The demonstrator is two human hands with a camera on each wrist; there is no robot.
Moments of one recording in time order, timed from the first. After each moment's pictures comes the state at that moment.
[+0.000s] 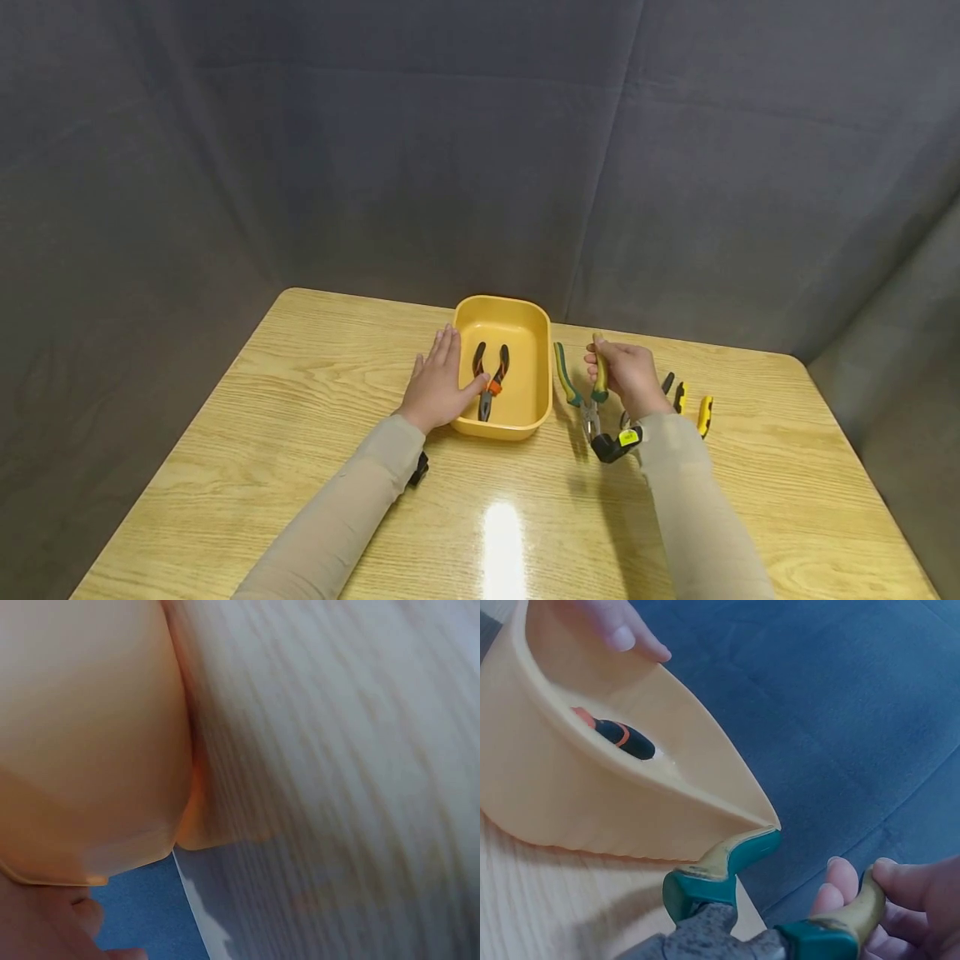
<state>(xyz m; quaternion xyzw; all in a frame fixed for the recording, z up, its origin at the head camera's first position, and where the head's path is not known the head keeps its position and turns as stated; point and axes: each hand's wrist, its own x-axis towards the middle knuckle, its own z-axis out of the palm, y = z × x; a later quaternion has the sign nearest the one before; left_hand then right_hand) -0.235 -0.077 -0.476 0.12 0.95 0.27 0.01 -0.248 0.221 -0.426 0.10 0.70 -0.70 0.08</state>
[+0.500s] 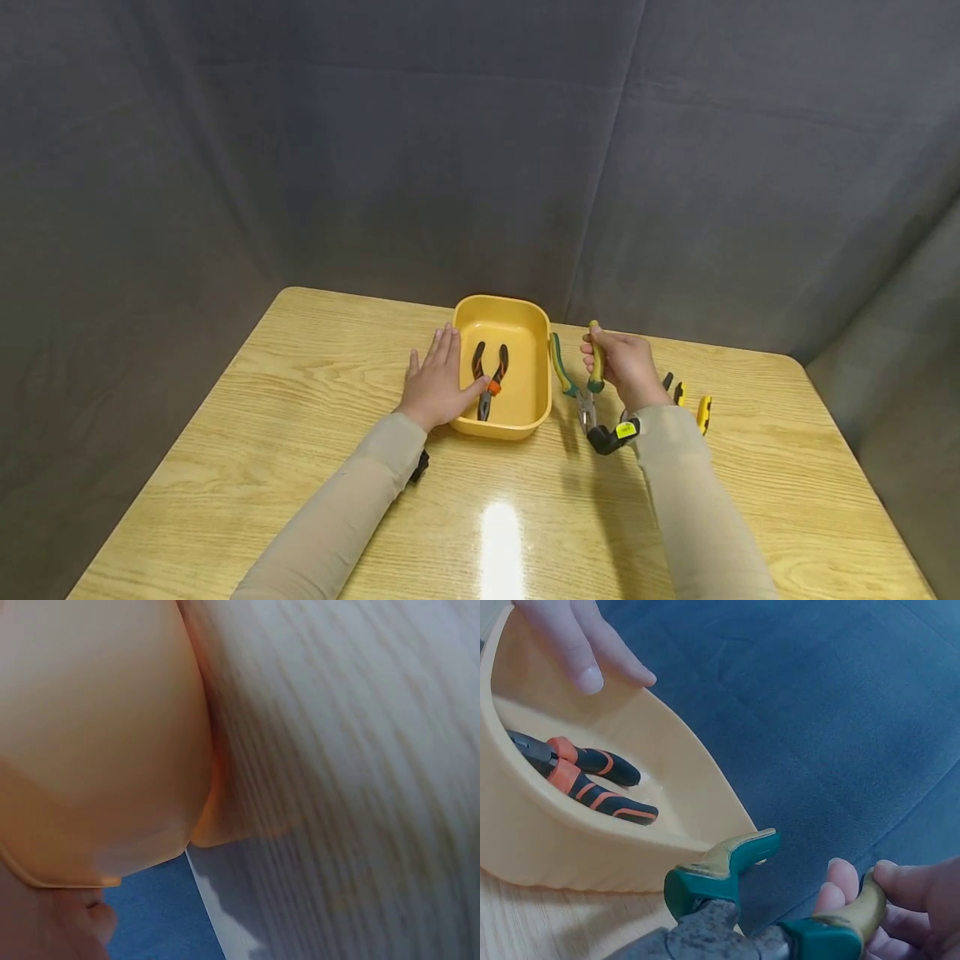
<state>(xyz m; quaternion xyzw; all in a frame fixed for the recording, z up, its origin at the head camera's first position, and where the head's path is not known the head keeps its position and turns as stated) -0.235 -0.076 -0.471 0.11 0.97 0.21 0.02 -0.254 0.214 -0.414 0.10 0.70 -0.71 0.07</state>
